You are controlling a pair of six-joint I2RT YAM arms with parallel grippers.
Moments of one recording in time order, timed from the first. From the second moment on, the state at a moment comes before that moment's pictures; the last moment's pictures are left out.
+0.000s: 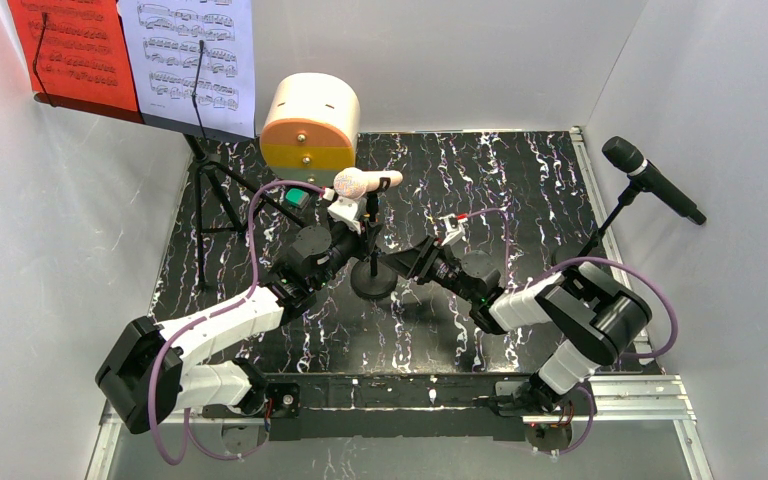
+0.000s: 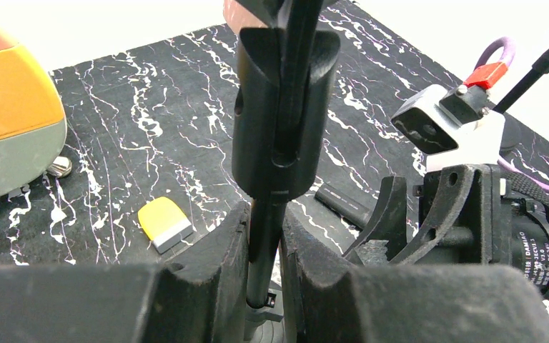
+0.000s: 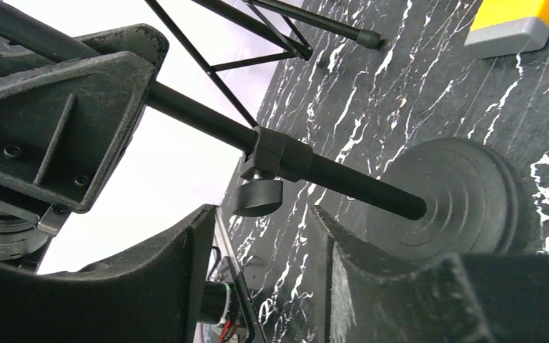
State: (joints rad) left arm -0.78 1.20 0.64 0.45 -0.13 -0.13; right arm 0.77 1.60 0.39 1.22 -0.20 1.06
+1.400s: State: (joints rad) left arm -0.77 1.19 0.64 0.45 -0.14 -0.12; right arm 0.97 1.40 0.60 0.60 -0.03 -0.28
